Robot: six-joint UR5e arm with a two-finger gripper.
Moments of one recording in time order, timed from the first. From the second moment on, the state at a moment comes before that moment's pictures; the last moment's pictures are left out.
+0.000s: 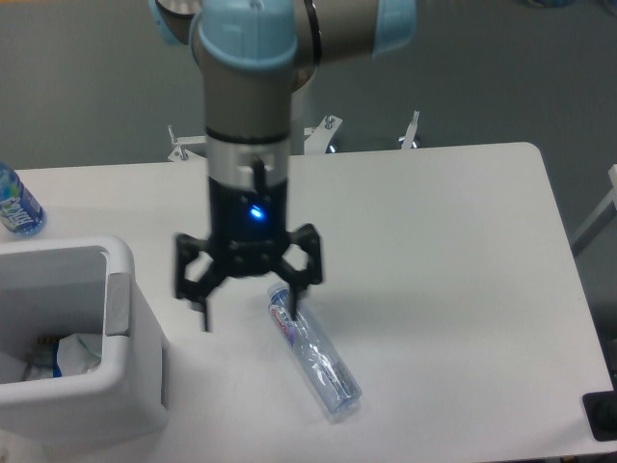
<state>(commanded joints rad) 2.32 -1.94 -1.35 -0.95 1.52 0.05</state>
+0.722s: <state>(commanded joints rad) 2.39 -2.18 -1.35 -0.95 1.51 0.10</state>
